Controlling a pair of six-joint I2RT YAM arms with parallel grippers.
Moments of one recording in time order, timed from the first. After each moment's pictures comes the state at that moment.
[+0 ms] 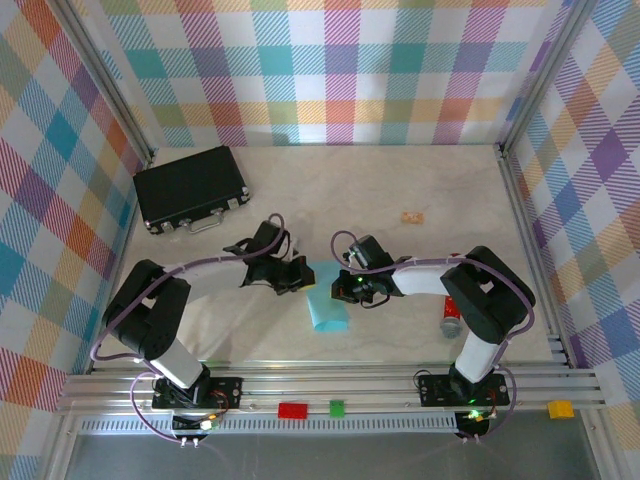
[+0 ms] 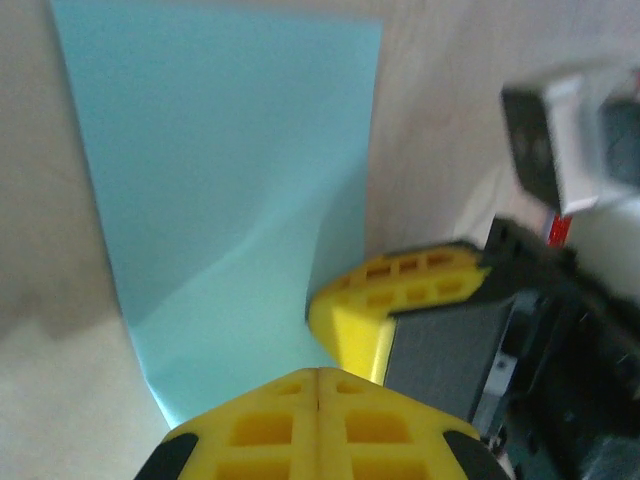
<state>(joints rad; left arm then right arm) -0.54 1.60 0.80 -0.20 0.59 -0.78 0.70 1.73 0.76 -0.05 -0.46 0.77</state>
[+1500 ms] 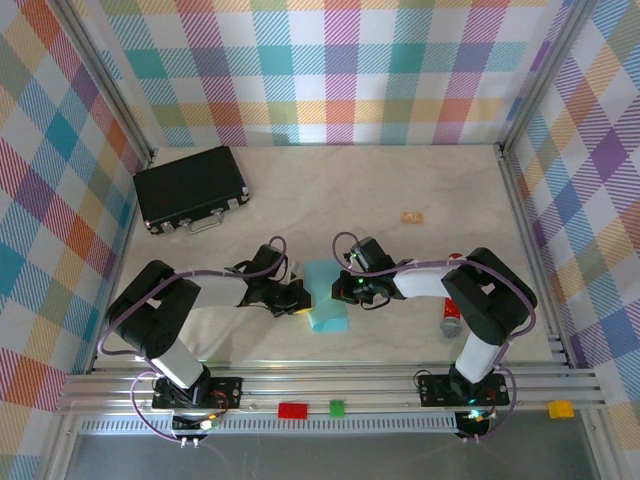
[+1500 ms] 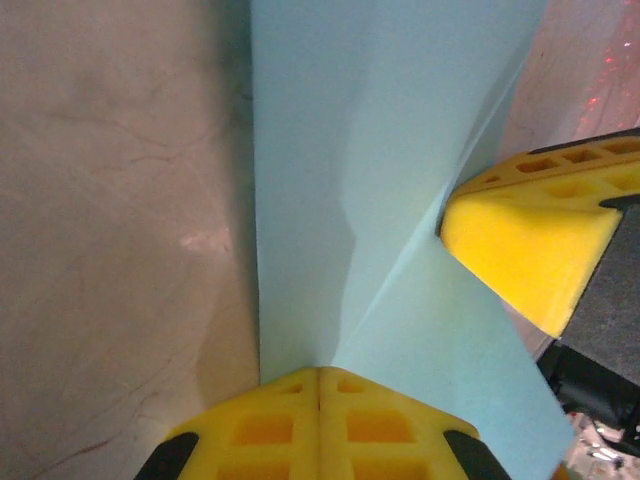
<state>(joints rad) -0.58 1.62 0.61 -0.04 0.60 -0.77 0.71 1.72 0.73 0.00 -0.44 0.80</state>
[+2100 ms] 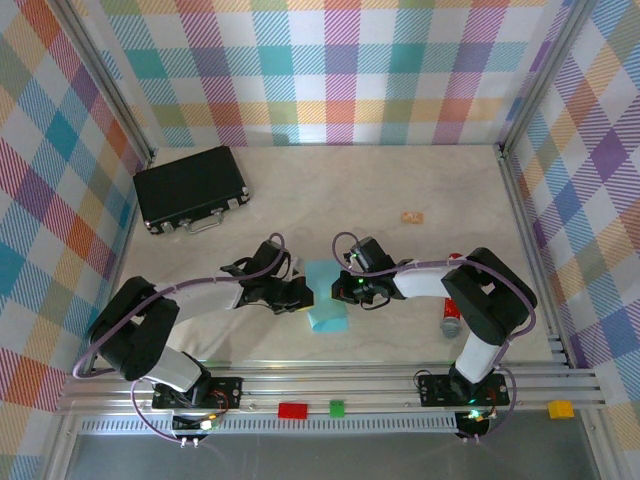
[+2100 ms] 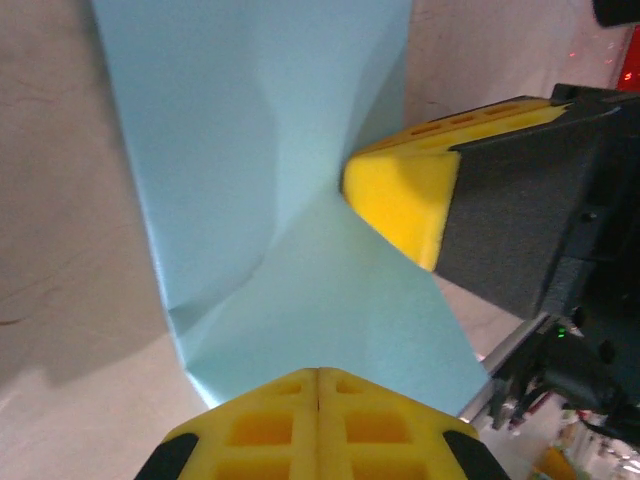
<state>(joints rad) -0.63 1.49 0.66 -0.16 0.55 -0.82 0.71 1.72 0.73 0.00 -0.44 0.80</state>
